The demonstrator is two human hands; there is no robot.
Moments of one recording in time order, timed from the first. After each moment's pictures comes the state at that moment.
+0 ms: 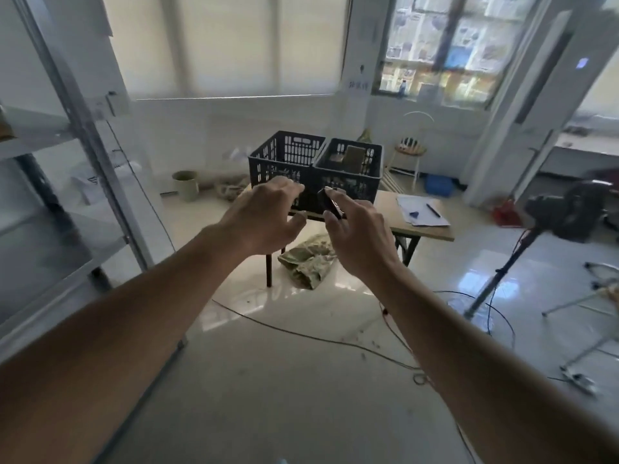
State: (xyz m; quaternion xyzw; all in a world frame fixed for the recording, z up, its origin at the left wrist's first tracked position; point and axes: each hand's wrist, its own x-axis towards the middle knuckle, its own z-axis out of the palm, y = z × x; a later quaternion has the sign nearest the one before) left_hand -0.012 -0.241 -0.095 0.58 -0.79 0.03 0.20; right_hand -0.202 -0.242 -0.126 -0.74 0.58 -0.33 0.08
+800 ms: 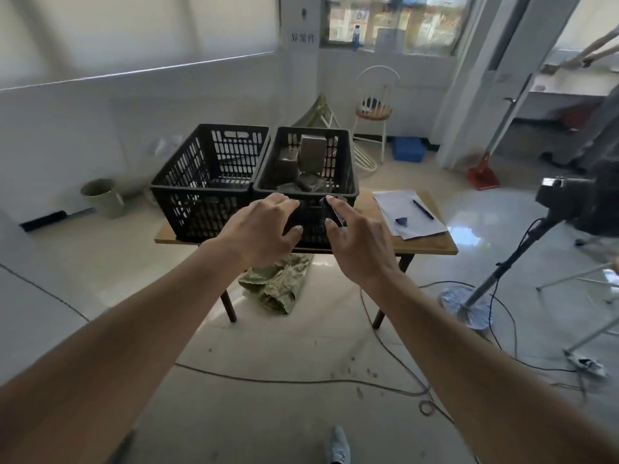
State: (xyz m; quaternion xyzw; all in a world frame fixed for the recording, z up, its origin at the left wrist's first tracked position) left_hand -0.101 -0.715 -0.173 0.53 -0.84 -0.06 0.11; right_hand -0.293 -0.678 -0.203 -0.67 0.68 -0.28 0.10
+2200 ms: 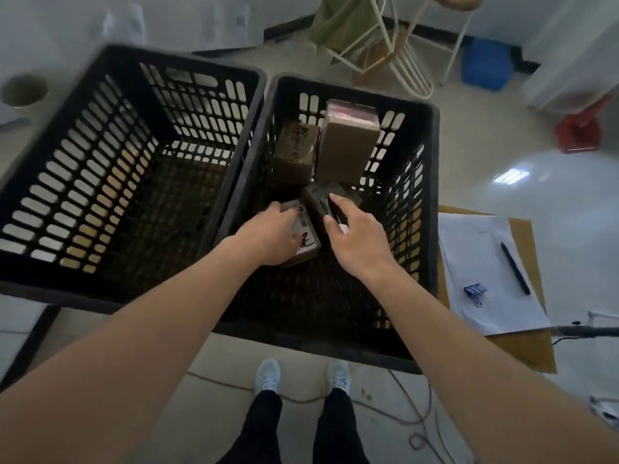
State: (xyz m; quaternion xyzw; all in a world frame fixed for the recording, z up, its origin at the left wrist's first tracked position) left_hand -0.159 -1.247 -0.386 0.63 -0.72 -0.28 -0.10; right_hand -0.333 -1.211 -0.358 -0.61 0.71 -0.12 0.34
